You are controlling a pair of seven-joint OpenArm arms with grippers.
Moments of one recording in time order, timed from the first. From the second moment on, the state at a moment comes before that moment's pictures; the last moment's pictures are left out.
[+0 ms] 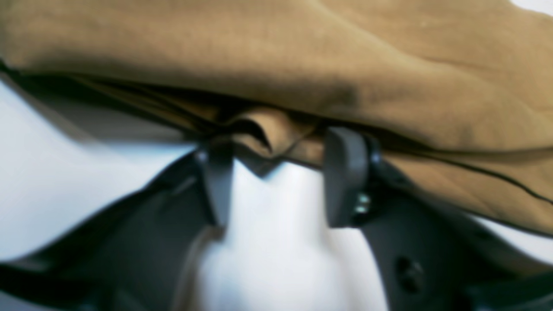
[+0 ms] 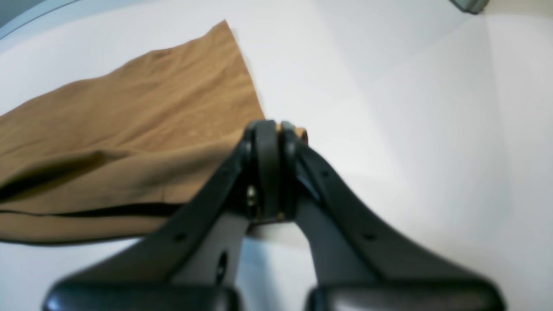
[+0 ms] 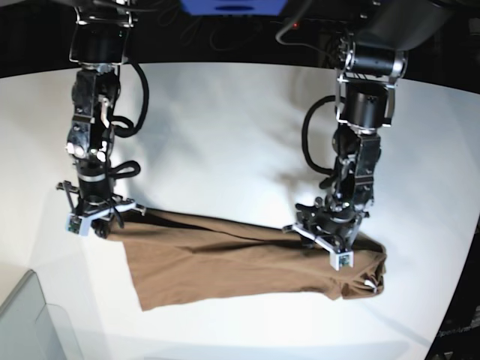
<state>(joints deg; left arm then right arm) -22.5 -3.8 3.2 54.6 -16.6 0.5 23.8 3.4 3.5 11.1 81.6 8.8 0.0 -13.9</state>
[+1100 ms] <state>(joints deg) 18.8 -4.4 -8.8 114.7 -17.3 0.7 25.2 -1.3 4.6 11.0 93.1 8.7 0.0 -13.9</state>
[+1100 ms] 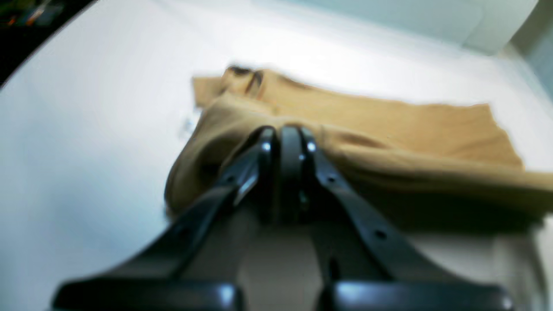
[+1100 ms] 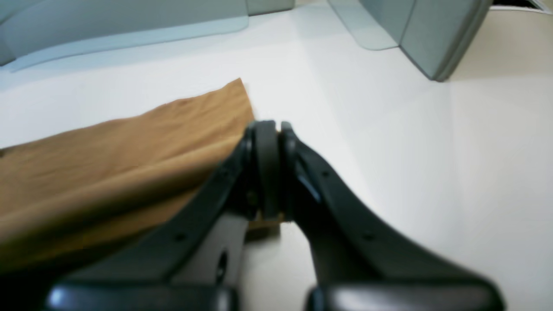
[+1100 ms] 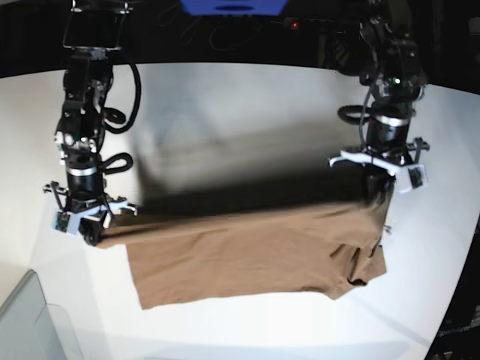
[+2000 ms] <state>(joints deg) 38.3 7.2 -15.4 116.3 -18.8 0.1 48.9 -11.7 0.4 19.7 93.5 8.8 0.0 -14.2</state>
